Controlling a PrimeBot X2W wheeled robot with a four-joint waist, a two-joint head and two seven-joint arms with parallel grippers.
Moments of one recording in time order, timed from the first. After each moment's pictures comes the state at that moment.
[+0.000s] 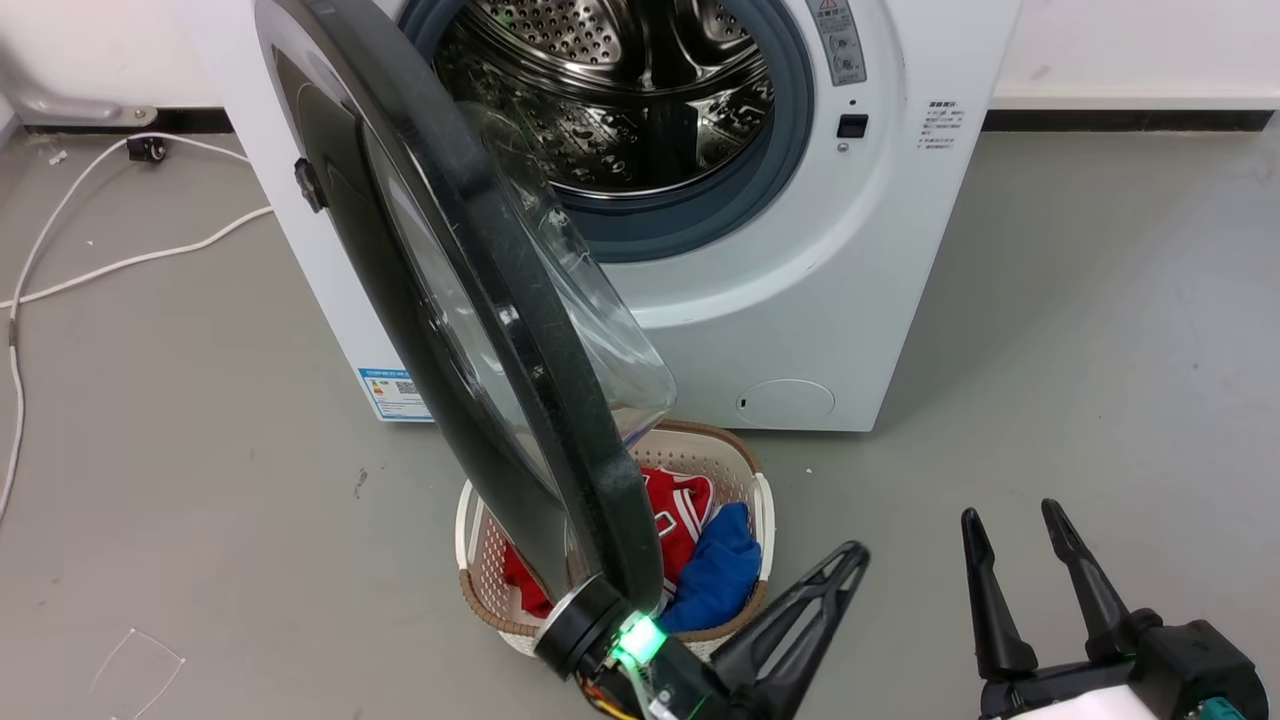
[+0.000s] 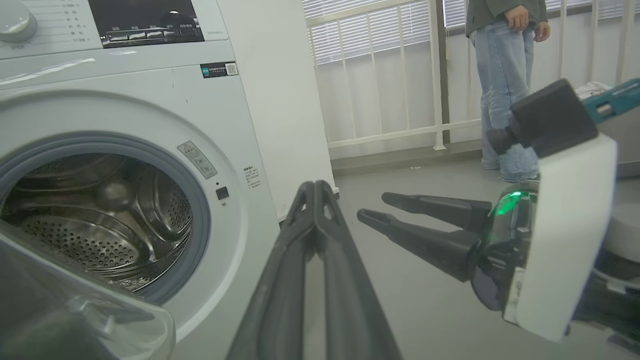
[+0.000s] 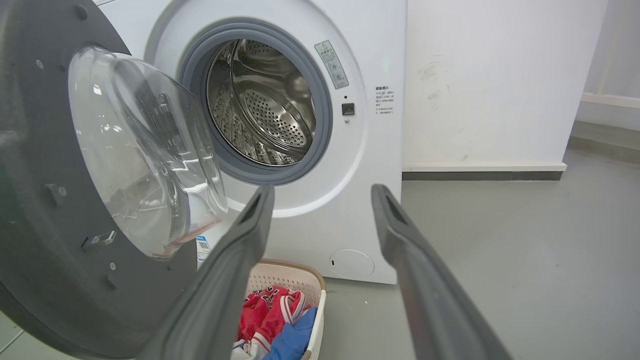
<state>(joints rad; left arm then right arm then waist) -0.16 0.12 -0.81 -0.08 -0.01 0.10 -0.26 0.13 -0.05 0.06 -0.02 0.14 0.13 -0.26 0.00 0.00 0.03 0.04</state>
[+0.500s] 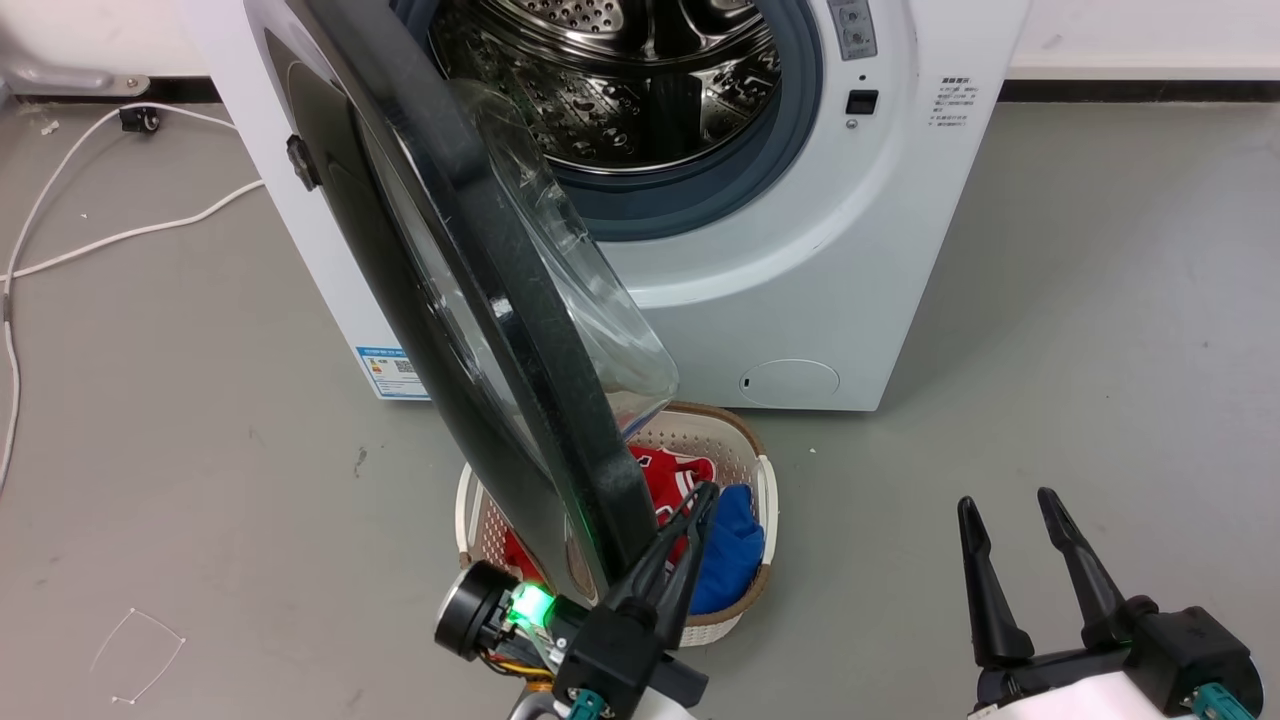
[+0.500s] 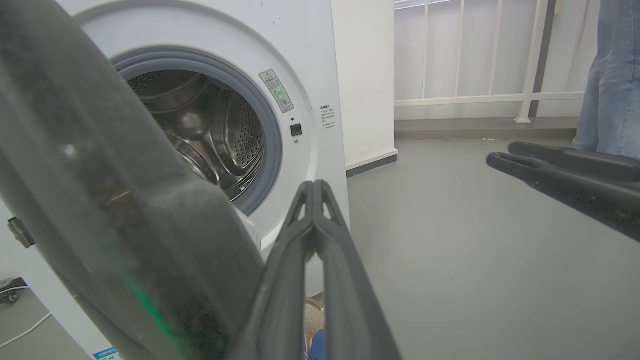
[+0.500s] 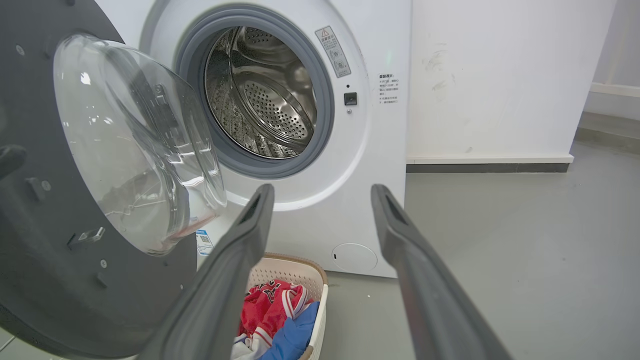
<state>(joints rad) -0.14 0.12 -0.64 0.05 -0.06 0.15 -0.26 0.10 -0.05 0.06 -0.01 0.14 0.13 -0.26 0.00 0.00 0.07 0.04</state>
